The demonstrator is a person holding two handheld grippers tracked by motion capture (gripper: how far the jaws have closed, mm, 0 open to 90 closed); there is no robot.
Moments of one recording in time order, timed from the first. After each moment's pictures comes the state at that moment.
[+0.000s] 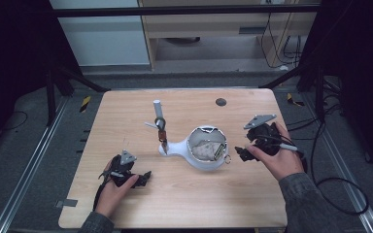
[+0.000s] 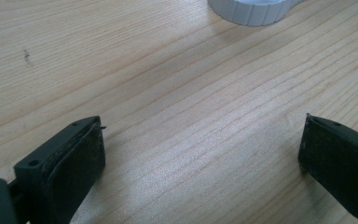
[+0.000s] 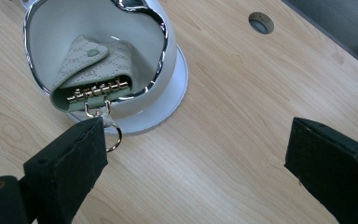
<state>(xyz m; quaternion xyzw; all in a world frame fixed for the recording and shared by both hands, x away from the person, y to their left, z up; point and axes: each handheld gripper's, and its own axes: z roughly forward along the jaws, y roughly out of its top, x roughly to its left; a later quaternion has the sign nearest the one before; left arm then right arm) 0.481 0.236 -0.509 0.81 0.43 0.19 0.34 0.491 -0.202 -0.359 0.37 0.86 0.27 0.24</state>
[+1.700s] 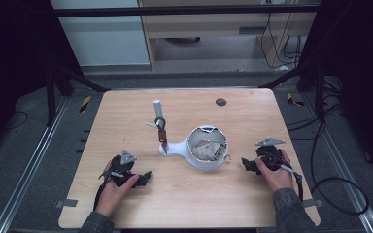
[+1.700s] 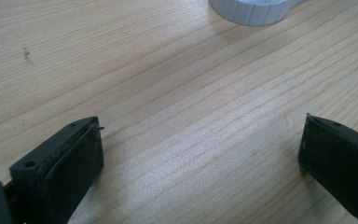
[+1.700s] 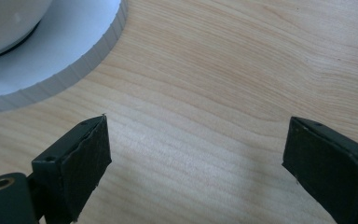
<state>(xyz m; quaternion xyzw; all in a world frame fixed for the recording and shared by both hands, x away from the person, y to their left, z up) 0.481 0.236 -0.509 0.81 0.44 0.19 0.33 0.505 -0.249 -0.491 0.51 0.77 0.31 0.21</state>
